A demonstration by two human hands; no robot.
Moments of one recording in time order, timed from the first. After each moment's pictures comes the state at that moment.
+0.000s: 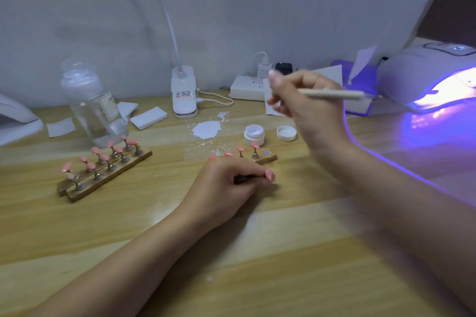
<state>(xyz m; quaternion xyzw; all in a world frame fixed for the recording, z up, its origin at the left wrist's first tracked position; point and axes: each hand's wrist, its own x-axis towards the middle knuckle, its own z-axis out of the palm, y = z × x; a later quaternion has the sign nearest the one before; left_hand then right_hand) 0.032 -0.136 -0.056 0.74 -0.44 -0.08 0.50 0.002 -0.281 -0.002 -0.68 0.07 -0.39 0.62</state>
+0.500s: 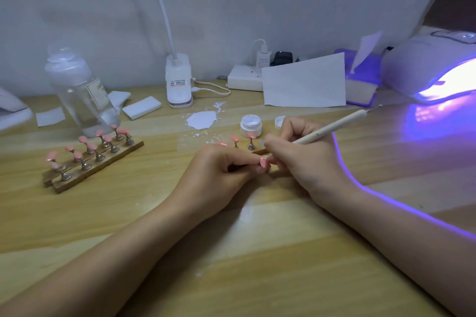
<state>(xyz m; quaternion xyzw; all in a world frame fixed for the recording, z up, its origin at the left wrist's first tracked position) 0.035 -0.138 -0.057 0.73 -0.46 -0.06 0.50 -0.030 -0.264 -0.047 -0.68 0.07 -0.27 0.68</state>
